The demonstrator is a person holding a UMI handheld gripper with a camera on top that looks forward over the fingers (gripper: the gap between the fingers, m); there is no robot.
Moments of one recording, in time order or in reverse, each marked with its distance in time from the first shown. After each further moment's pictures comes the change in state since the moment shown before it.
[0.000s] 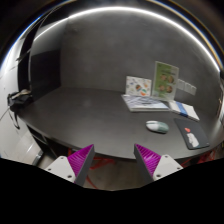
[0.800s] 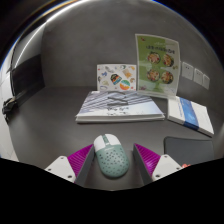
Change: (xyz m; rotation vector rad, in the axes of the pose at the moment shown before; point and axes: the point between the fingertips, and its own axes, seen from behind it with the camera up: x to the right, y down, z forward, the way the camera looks) arm 0.233 -0.039 0.209 -0.078 -0.158 0.007
